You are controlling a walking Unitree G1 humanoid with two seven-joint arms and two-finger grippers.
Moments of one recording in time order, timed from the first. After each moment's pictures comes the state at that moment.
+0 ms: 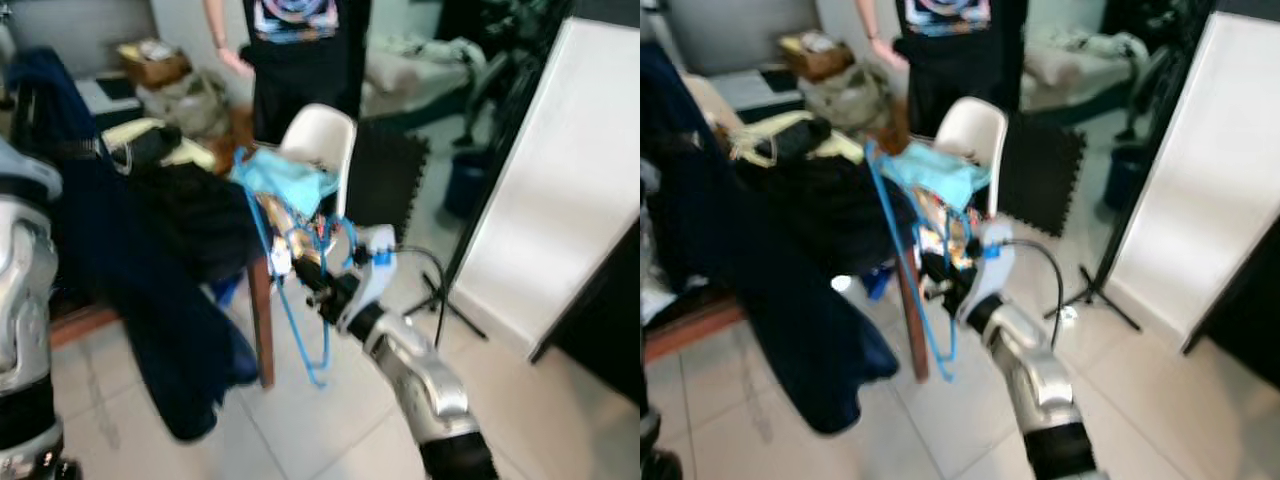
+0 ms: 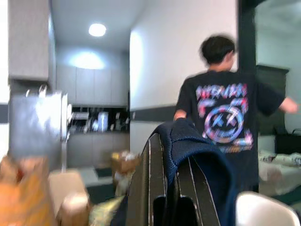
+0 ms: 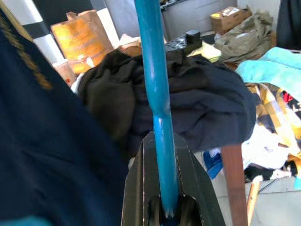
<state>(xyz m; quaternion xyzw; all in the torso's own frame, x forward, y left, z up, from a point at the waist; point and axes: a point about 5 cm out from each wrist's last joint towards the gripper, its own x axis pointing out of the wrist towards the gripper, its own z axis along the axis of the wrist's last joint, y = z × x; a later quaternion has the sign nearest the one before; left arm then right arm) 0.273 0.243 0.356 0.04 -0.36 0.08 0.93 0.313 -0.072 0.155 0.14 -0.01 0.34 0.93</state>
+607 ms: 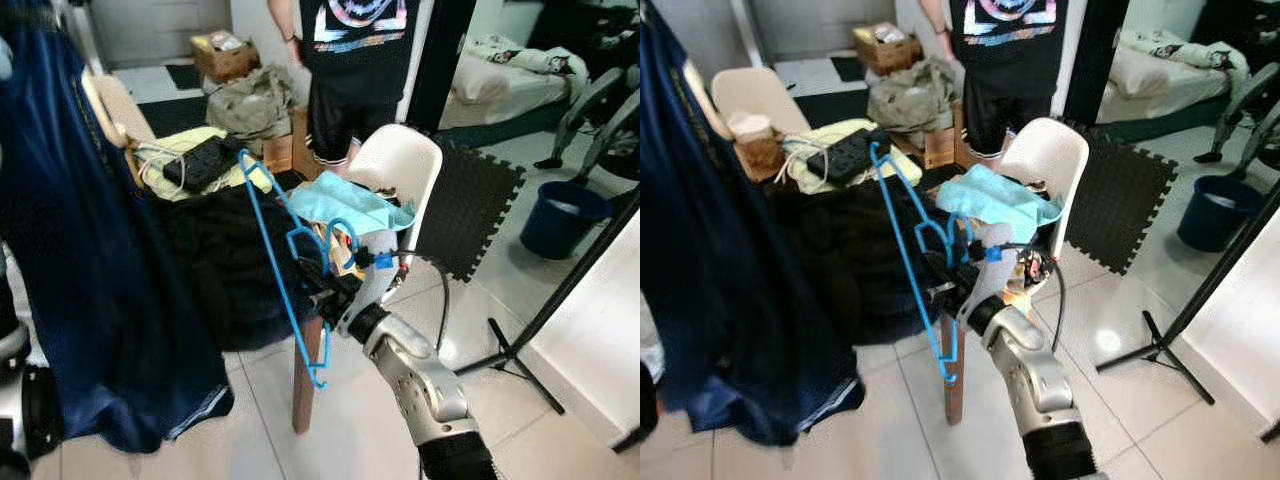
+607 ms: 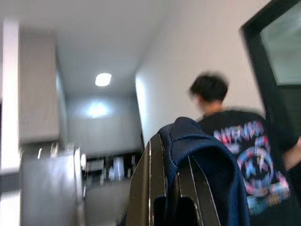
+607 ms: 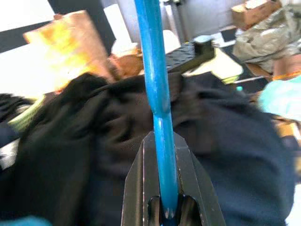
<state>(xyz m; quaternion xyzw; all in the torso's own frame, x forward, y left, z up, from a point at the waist) 0.261 0.243 0.456 0.10 -0.47 0.03 0.88 0.313 -0.072 0.151 0.15 0.00 0.32 0.93</state>
